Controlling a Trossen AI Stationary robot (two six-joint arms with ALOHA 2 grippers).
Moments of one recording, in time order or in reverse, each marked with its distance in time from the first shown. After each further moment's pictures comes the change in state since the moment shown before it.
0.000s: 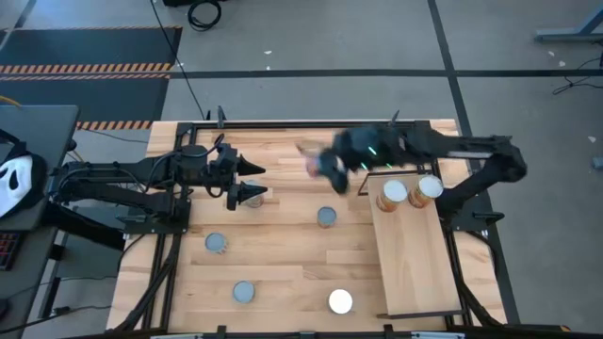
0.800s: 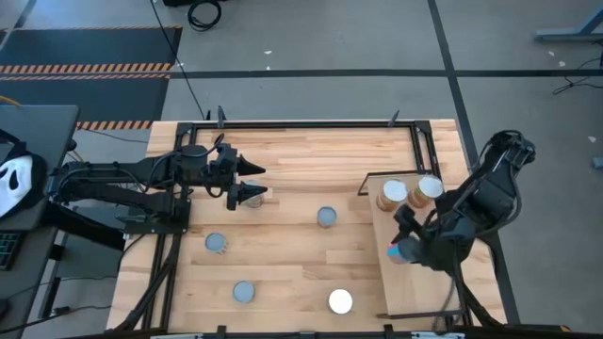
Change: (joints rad) left arm 0.000 0.000 0.000 0.000 0.000 0.000; right arm 0.792 -0.121 -0.007 -0.603 0.035 -0.424
